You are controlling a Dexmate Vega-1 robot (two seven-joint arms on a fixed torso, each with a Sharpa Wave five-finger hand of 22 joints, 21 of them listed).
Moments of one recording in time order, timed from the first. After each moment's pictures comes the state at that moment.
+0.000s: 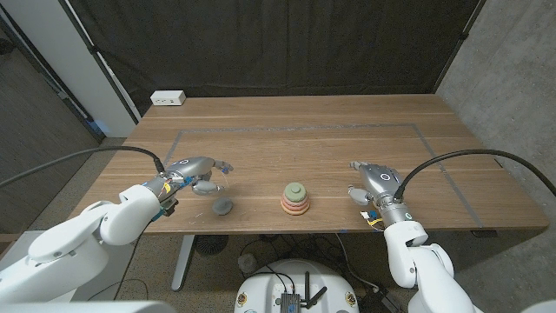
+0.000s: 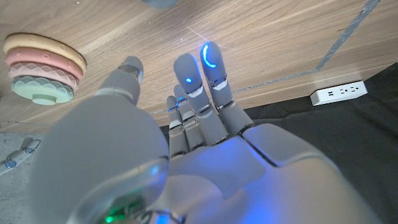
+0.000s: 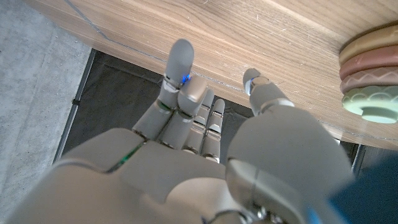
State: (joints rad) left arm 1.75 1.01 -0.20 -2.34 0.48 0.23 -0.08; left_hand 0.92 -0.02 0.37 -0.16 0.29 0.48 0.01 0.21 0.23 0.58 -0.12 0.20 0.44 1.06 -0.19 1.43 0.45 0.74 -0.08 1.55 0.27; right arm -1.49 -0.76 -0.55 -2.38 -1.20 -0.80 -0.03; right_hand 0.92 -0.05 0.56 -0.17 0.30 0.47 -0.09 0.28 0.31 0.54 -0.13 0.21 0.62 1.07 -0.19 1.45 1.21 0.99 -0.15 1.48 0.19
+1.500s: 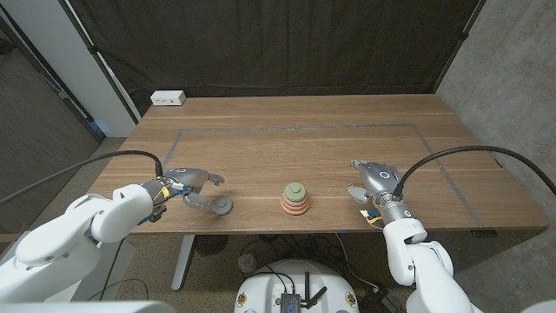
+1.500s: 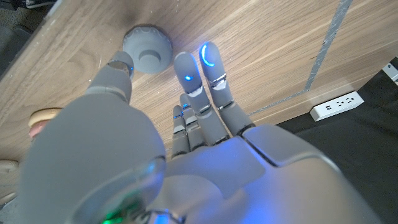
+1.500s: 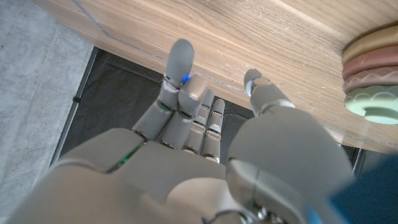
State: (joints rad) left arm 1.75 0.95 -0.24 -2.35 0.67 0.20 -0.36; left_hand 0.90 -0.07 0.33 -0.16 0.28 0.32 0.03 0.18 0.21 0.41 -0.08 0.18 0.41 1.03 -0.17 1.43 0.44 0.71 -0.07 1.54 0.23; right arm -1.49 -0.74 -0.55 -2.38 -1.26 -0.81 0.03; right_hand 0.91 -0.04 0.55 -0.16 0.30 0.47 -0.09 0.28 0.31 0.54 -0.13 0.21 0.63 1.06 -0.18 1.43 1.21 0.99 -0.15 1.47 0.19
